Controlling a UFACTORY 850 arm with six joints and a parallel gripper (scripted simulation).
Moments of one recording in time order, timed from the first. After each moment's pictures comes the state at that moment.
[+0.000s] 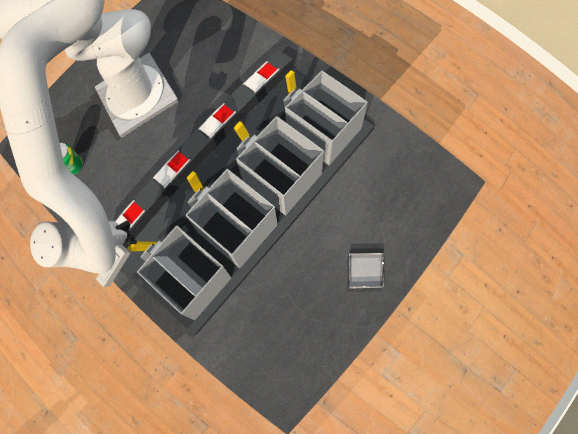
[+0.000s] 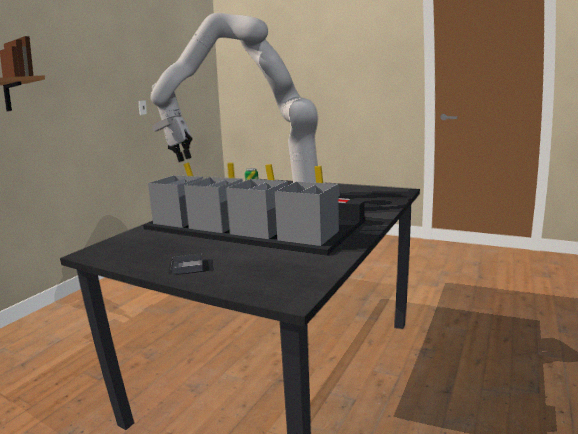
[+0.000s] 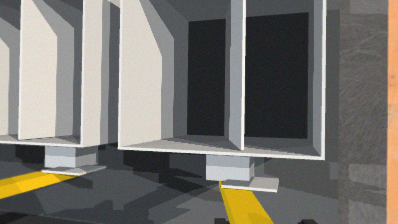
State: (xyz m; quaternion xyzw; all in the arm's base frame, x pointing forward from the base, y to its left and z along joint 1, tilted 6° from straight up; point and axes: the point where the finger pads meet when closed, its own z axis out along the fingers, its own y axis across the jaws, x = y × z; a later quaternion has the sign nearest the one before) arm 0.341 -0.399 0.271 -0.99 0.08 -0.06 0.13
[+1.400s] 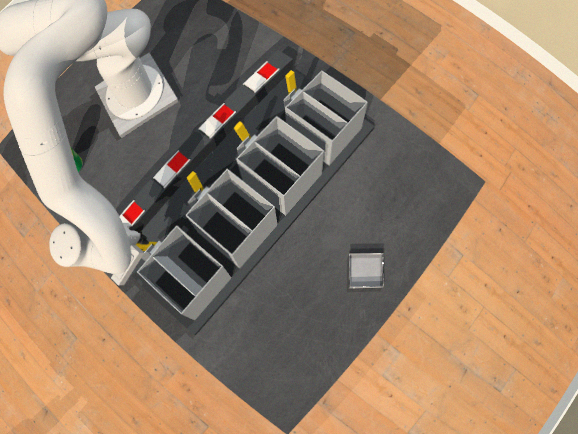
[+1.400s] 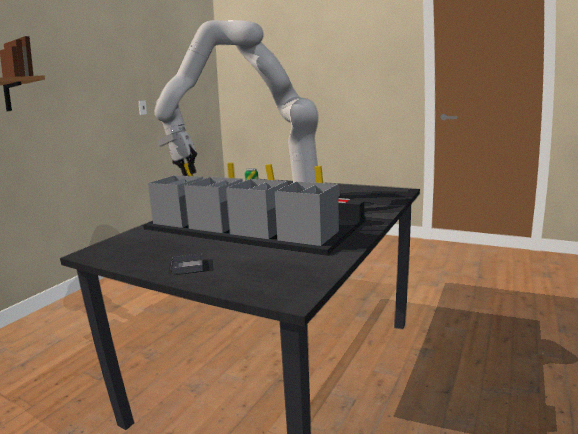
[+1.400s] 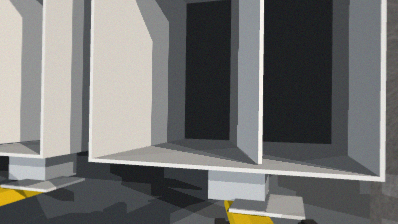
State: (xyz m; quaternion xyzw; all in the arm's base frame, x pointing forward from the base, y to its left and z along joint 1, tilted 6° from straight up) arm 0.350 -0.384 0.210 -0.99 0.08 -0.06 0.13
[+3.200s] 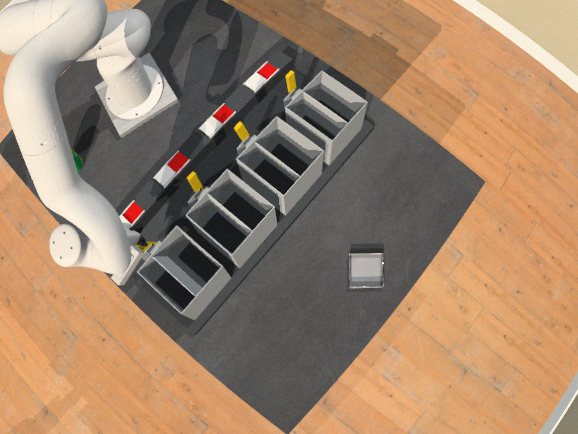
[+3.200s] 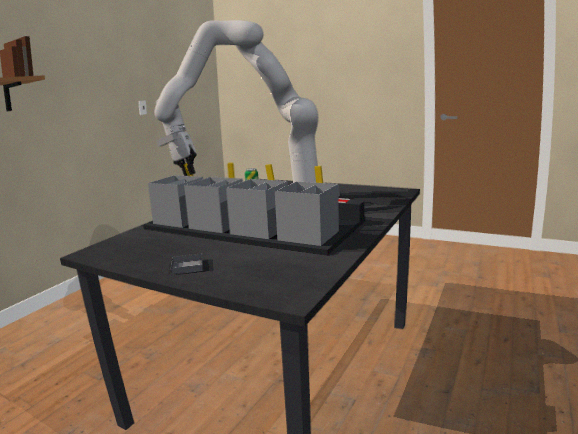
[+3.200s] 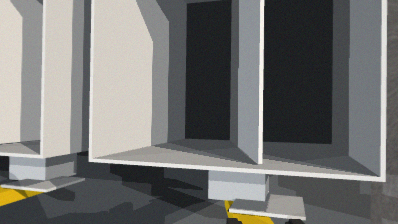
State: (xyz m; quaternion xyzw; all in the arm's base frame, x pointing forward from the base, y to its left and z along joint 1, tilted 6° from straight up) arm 0.350 -0.384 0.210 -0.99 0.08 -0.06 0.13
